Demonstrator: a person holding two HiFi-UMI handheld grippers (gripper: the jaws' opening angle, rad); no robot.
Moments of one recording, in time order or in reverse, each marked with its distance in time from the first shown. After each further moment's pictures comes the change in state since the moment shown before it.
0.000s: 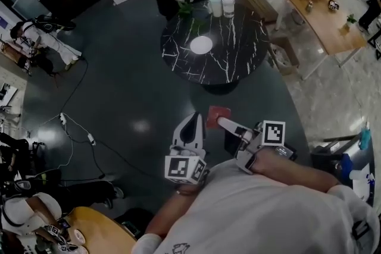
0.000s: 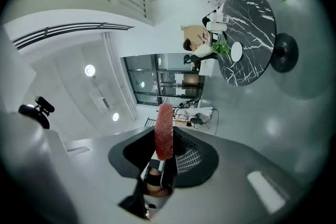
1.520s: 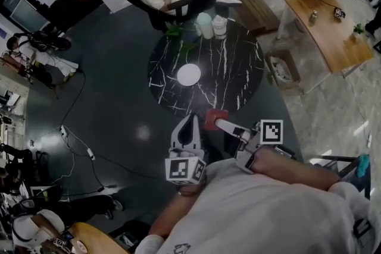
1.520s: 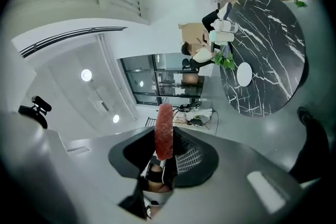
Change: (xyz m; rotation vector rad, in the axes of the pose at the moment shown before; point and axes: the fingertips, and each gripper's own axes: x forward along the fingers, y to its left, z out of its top) left arm 0.246 -0.001 -0.011 0.036 -0.002 0.087; right arm 0.012 -0.039 0.243 0.033 0.056 0.001
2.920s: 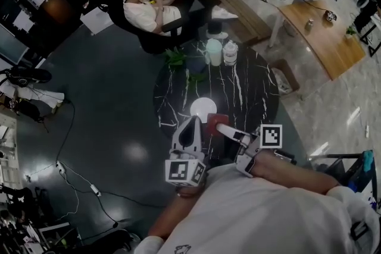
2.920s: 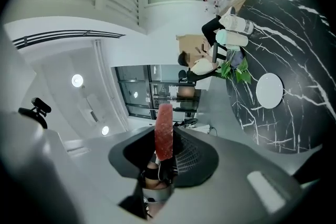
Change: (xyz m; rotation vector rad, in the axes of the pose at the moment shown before) left arm 0.173 0.189 0.037 -0.057 0.009 -0.200; right arm 0.209 -0.046 0.127 -0.013 -0.157 -0.067
